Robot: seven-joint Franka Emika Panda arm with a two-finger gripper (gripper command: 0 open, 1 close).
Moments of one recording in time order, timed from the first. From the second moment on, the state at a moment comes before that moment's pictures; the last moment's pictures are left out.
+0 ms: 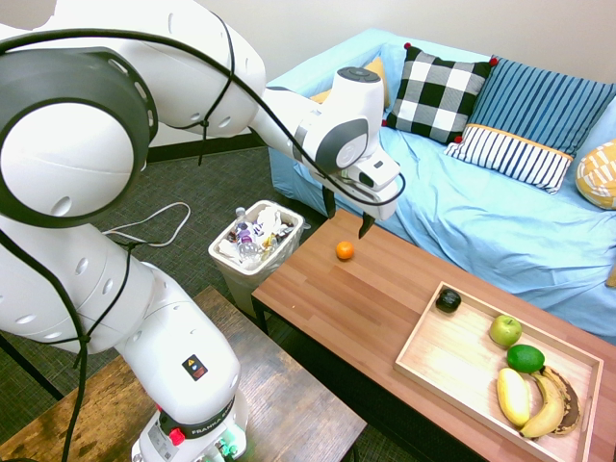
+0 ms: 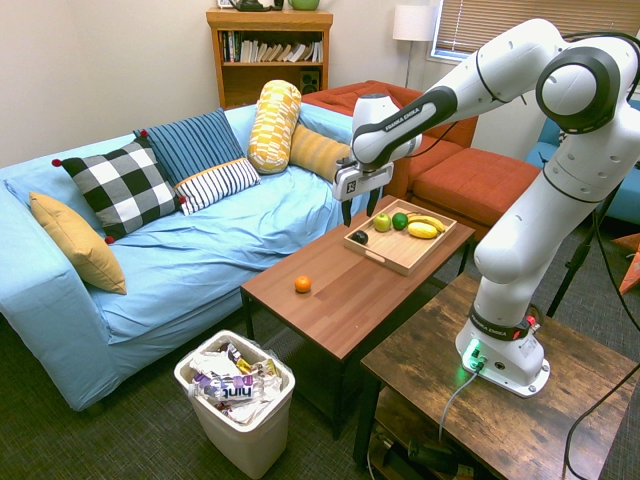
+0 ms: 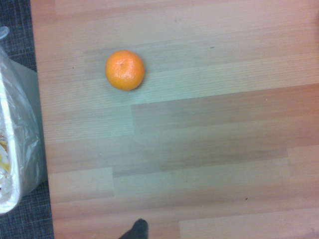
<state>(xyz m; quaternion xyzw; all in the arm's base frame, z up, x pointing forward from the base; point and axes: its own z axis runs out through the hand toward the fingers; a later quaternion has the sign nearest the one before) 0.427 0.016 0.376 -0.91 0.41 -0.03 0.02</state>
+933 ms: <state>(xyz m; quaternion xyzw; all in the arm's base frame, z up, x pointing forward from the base) 0.498 0.088 0.246 -0.90 0.43 -0.02 0.01</state>
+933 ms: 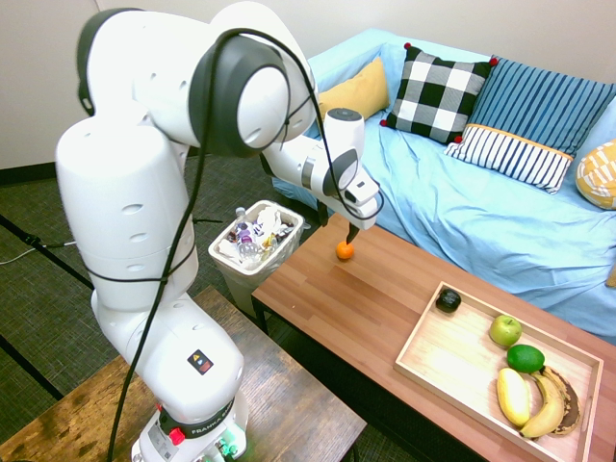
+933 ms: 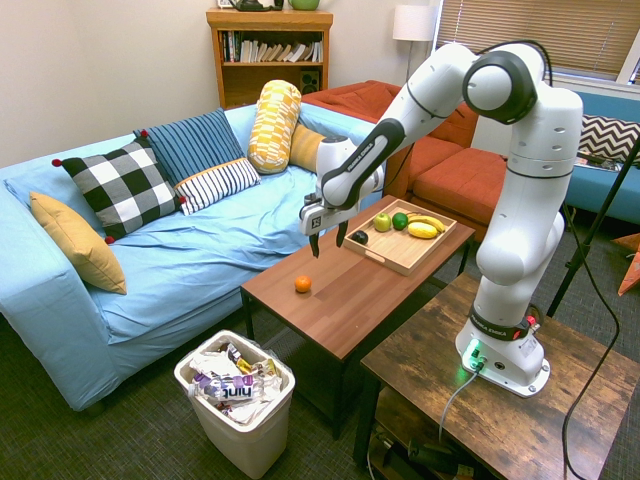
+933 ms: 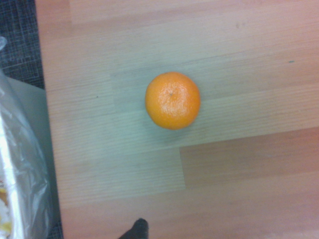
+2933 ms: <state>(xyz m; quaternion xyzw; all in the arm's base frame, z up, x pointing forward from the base) 0.591 0.119 0.098 -0.89 0.45 0.01 -0.02</state>
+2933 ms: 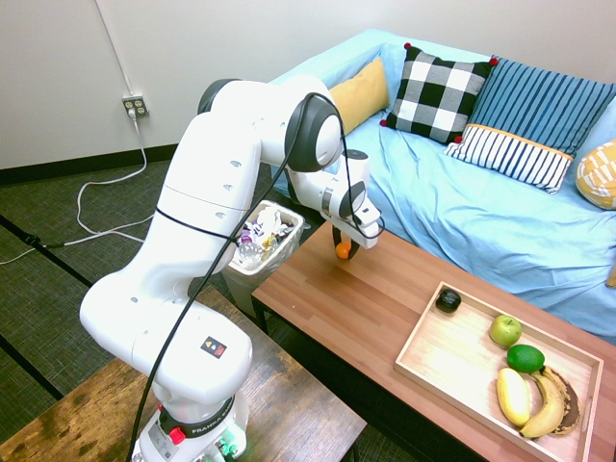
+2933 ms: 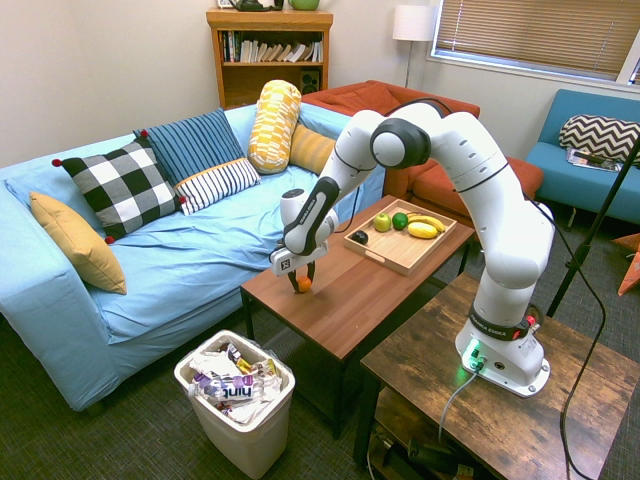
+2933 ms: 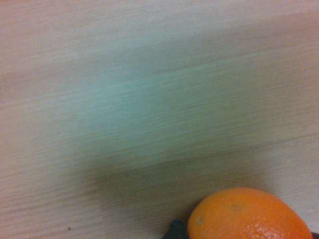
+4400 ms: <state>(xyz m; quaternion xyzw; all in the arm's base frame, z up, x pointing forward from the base) 0.504 -0.272 0.160 -0.79 0.61 0.00 -0.04</state>
